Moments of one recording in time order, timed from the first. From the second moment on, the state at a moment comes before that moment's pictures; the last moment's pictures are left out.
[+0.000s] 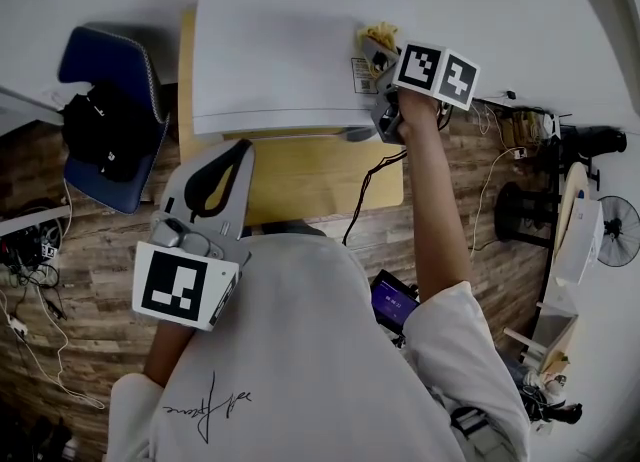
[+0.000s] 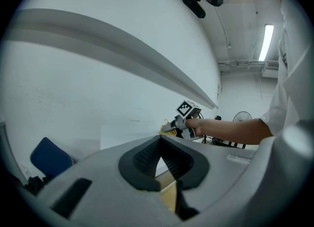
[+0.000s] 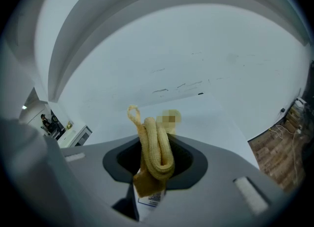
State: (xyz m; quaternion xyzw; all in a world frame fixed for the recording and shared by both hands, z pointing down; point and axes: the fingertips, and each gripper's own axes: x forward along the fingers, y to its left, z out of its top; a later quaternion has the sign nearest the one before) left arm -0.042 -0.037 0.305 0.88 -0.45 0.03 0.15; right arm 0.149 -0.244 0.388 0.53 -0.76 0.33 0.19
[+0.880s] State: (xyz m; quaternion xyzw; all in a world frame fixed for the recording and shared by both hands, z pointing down) left arm -0.087 -0.016 0.294 0.86 -0.49 0.01 0.16; right arm -0.002 -0.227 0.384 0.42 -0.82 0.33 0.20
